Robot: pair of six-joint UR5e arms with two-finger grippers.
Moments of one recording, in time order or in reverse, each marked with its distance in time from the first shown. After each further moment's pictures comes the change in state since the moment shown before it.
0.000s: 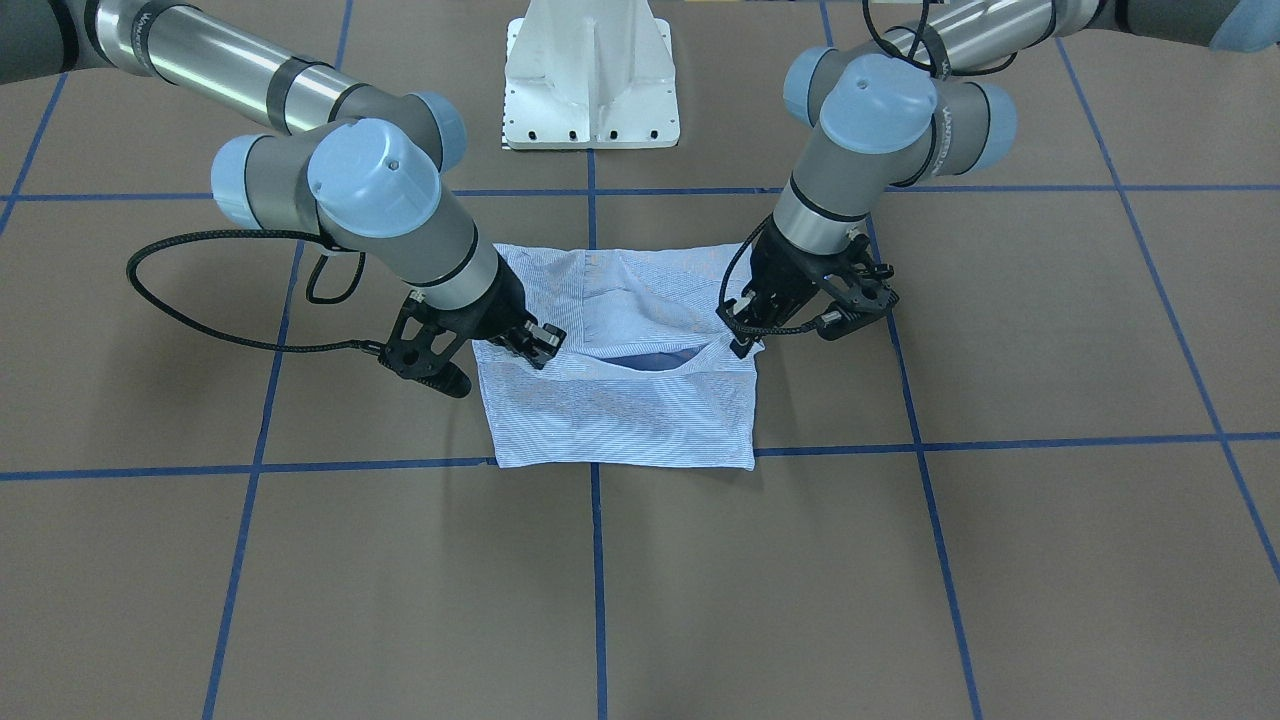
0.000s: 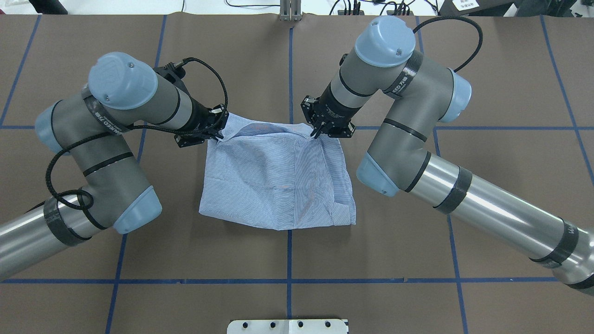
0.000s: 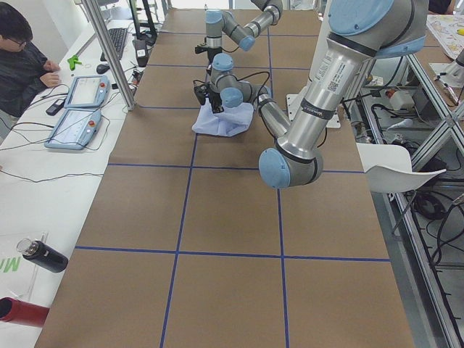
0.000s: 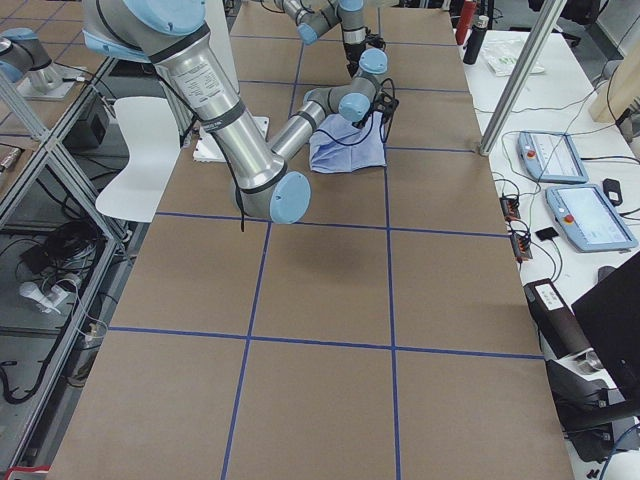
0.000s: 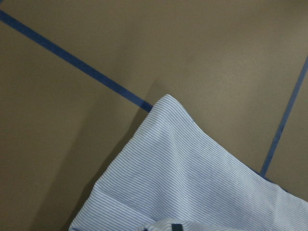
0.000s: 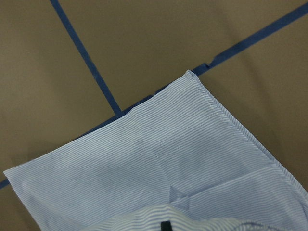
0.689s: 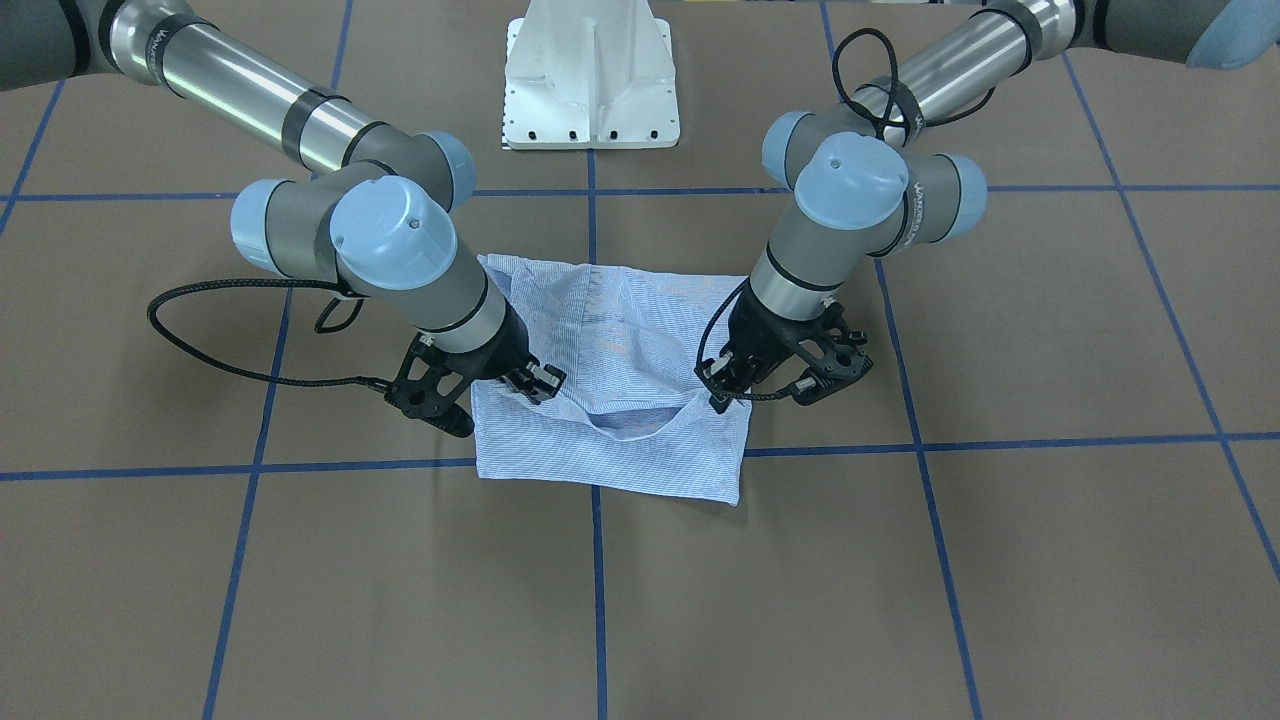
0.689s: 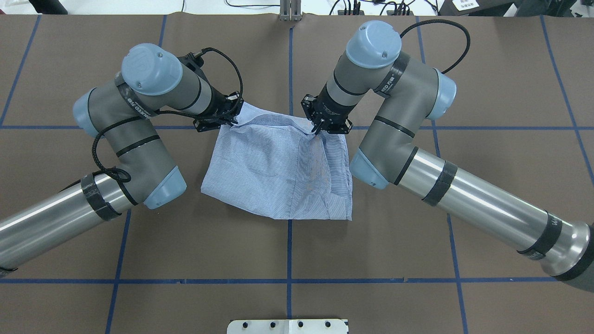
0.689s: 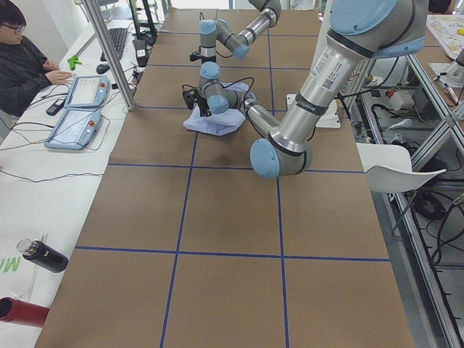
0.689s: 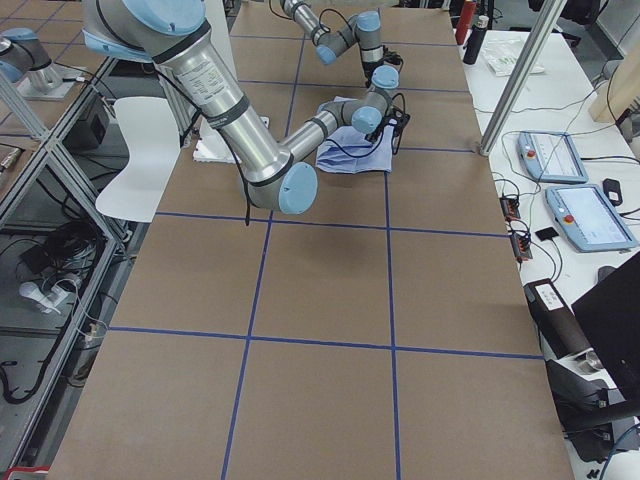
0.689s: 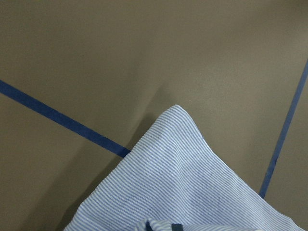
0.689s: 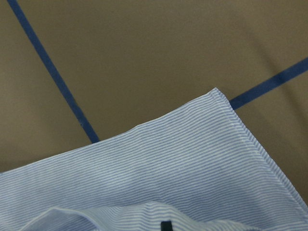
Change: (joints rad) left arm -0.020 -0.110 0.213 -0.123 0.003 0.004; right arm 0.000 0.043 -0.118 0.031 -0.024 0.000
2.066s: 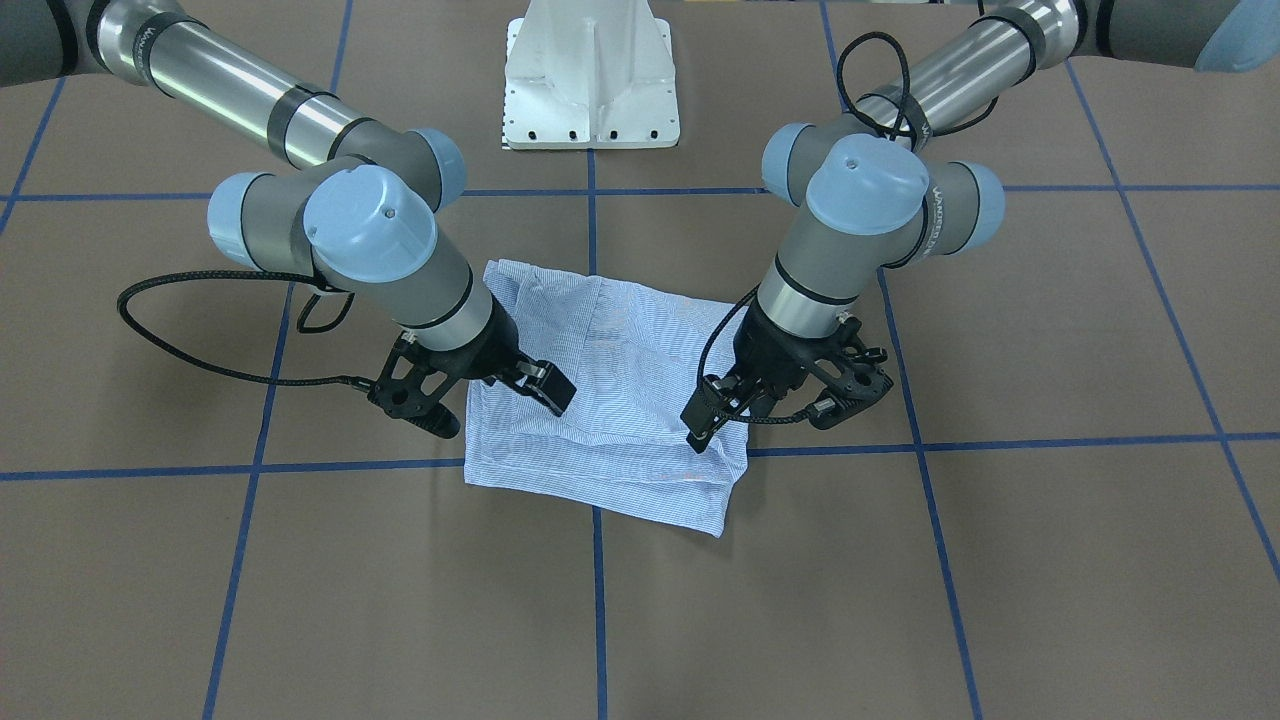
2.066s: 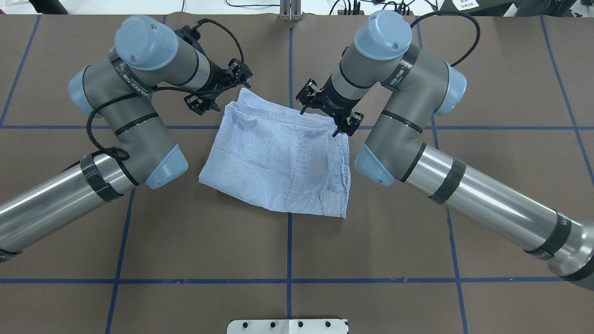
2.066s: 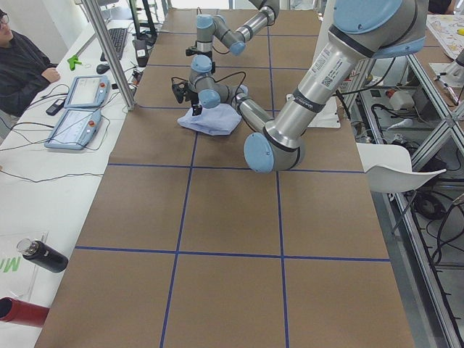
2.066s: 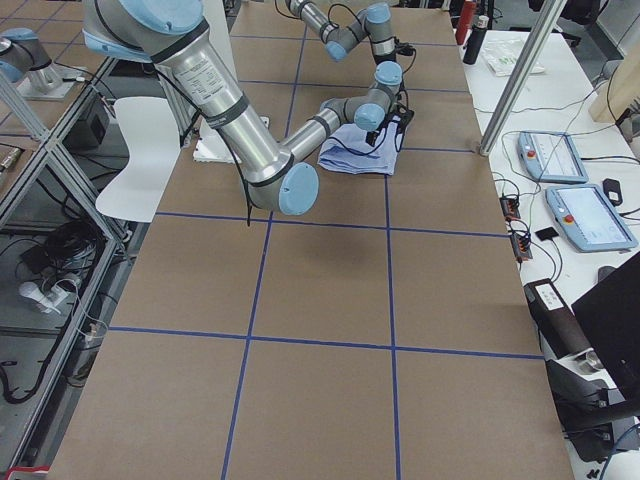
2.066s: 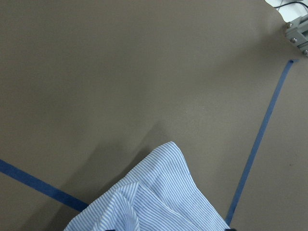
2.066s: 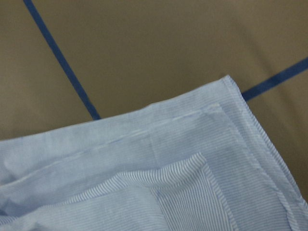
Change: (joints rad) left arm -0.044 -0.025 -0.018 -0.004 -0.004 -0.009; right arm 0.004 -0.029 0.077 -0.006 0.011 0.005
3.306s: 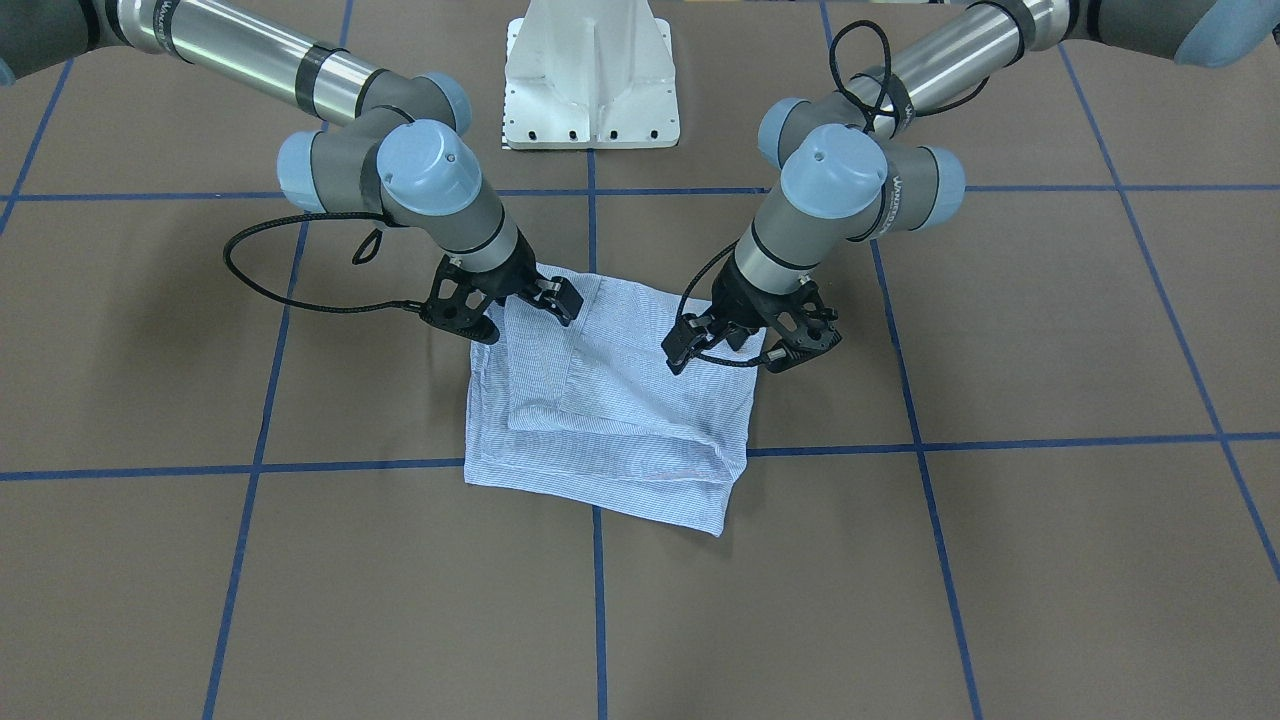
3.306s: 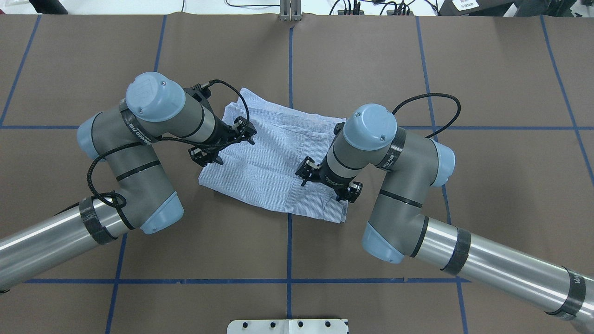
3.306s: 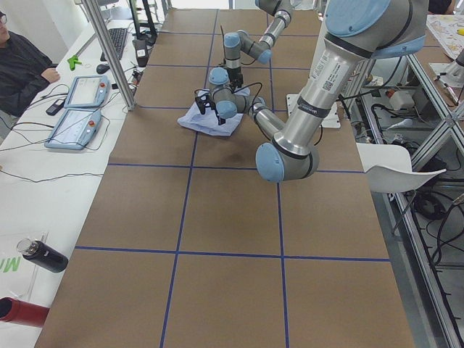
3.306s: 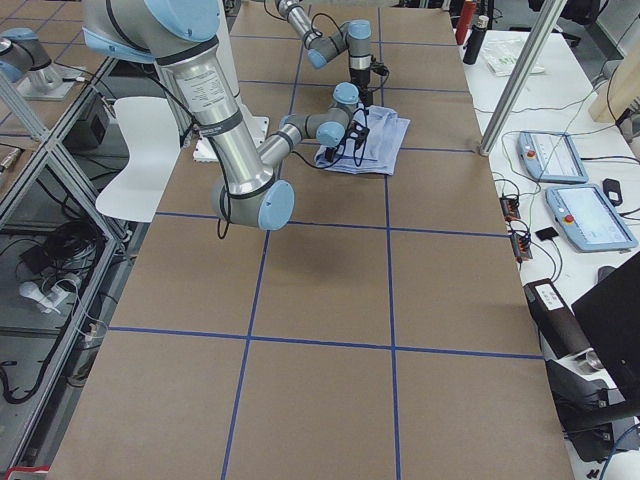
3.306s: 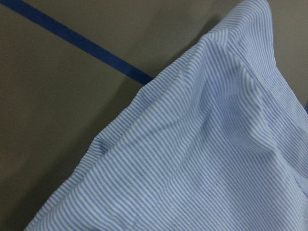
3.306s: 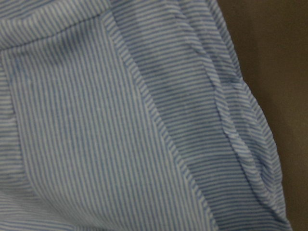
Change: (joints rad) left arm 0.113 0.089 -0.042 -0.005 -0.069 -0.006; right arm -0.187 -0.142 0.111 -0.011 -0.079 -0.001
